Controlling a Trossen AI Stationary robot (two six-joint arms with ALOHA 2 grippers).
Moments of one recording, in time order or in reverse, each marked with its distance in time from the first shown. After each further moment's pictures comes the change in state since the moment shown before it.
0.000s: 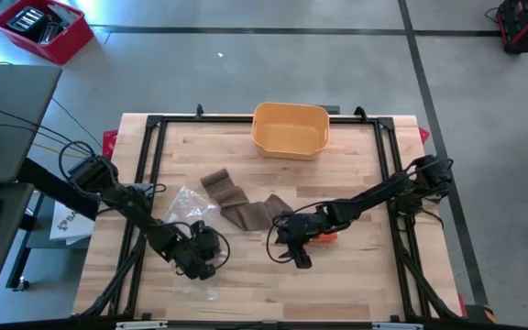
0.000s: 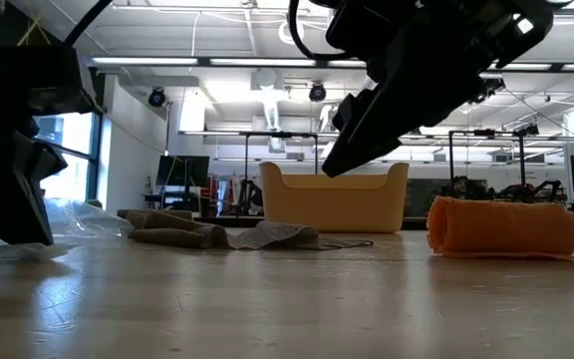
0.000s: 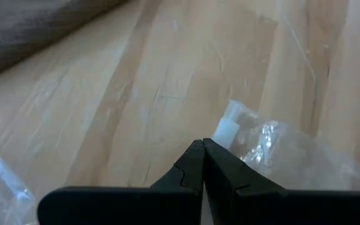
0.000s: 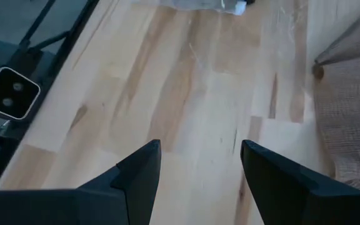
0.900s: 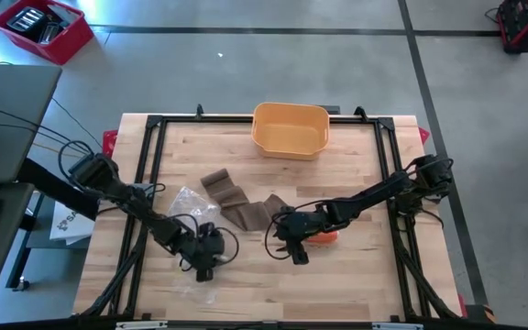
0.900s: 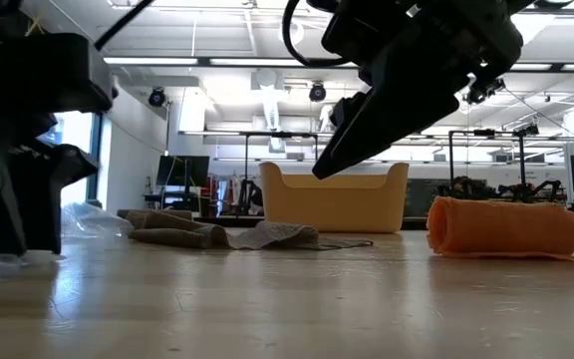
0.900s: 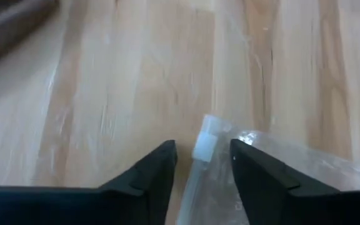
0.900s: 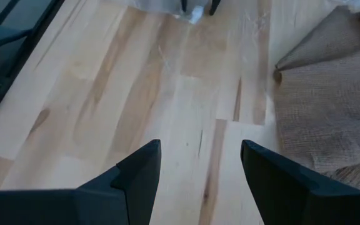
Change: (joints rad) left arm 0.080 0.002 0.001 0.111 0.201 0.276; right arm -0.012 -0.001 0.000 -0.007 0.092 -0.026
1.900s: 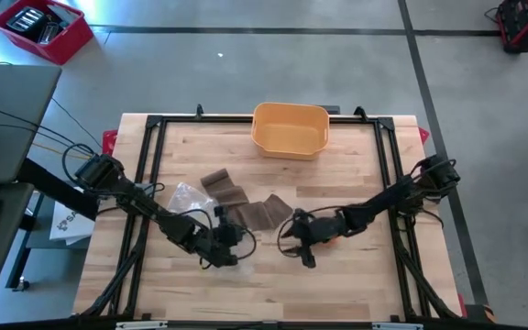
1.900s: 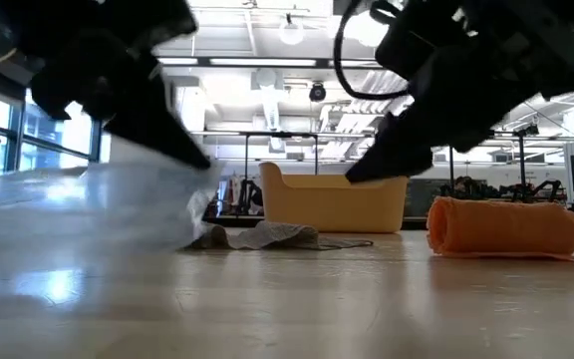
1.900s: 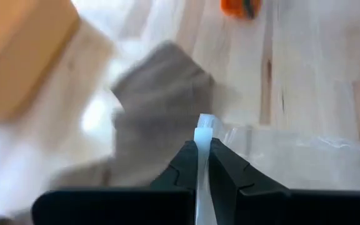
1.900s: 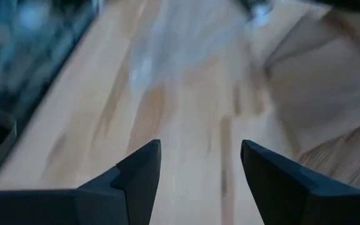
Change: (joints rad) left arm 0.097 0.024 0.227 -0.094 -0.455 0.319; right arm 0.073 -0.055 -0.306 0.509 0.163 0.195
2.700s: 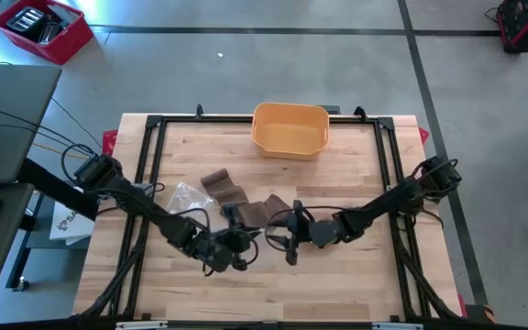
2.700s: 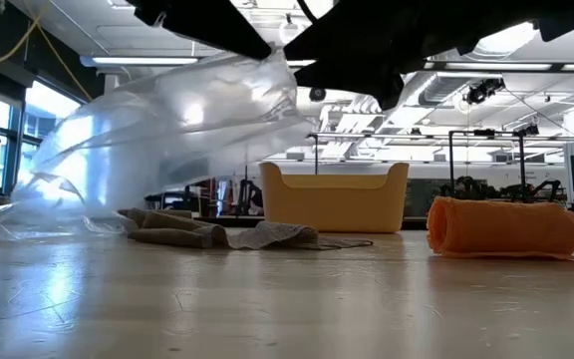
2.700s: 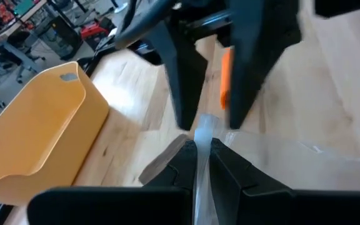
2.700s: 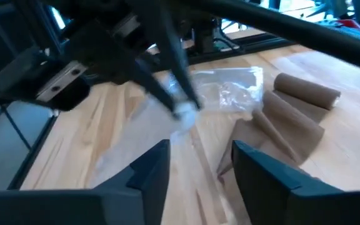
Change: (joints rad) left arm -0.022 -0.003 0.168 0.083 -0.122 0.272; right arm 0.061 -0.002 0.177 -0.004 0.365 -0.007
